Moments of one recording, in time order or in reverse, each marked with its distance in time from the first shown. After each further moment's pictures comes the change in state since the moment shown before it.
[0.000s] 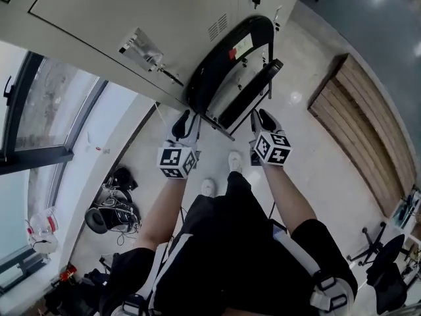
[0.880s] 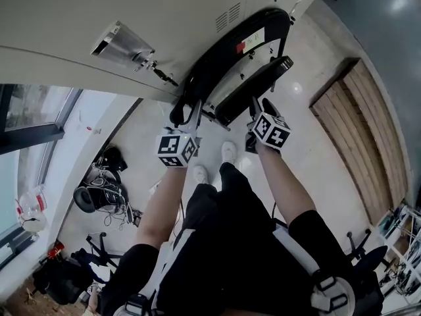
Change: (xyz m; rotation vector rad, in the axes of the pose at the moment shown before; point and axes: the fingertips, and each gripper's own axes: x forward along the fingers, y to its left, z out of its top) left arm 0.038 0.022 -0.019 -0.104 -0.013 0.111; right arm 0.070 -0.035 -0.017 0.126 0.140 -0.071
